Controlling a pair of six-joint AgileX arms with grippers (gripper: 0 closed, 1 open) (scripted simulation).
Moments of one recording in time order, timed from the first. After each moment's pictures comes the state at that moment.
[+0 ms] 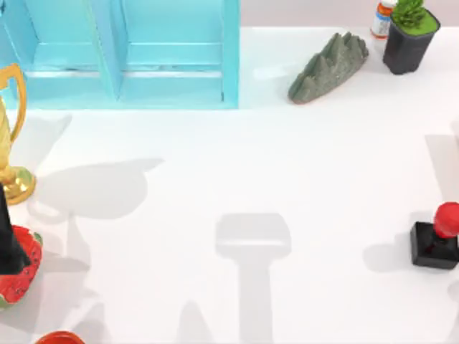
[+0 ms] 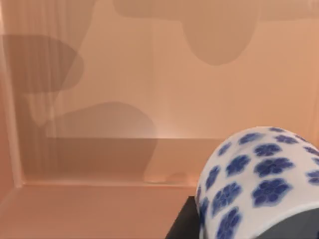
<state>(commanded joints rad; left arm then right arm) 0.00 0.00 0.00 0.00 0.00 0.00 -0.66 1.43 1.06 -1.13 -0.07 -0.65</state>
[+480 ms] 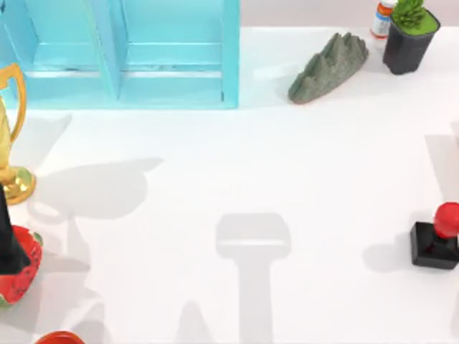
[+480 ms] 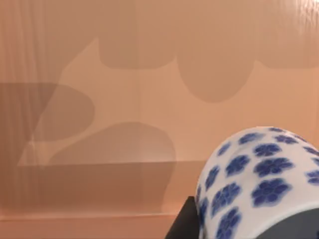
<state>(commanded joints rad) 0.00 0.00 0.00 0.00 0.00 0.00 -0.70 1.36 0.92 -0.98 -0.11 -0.66</state>
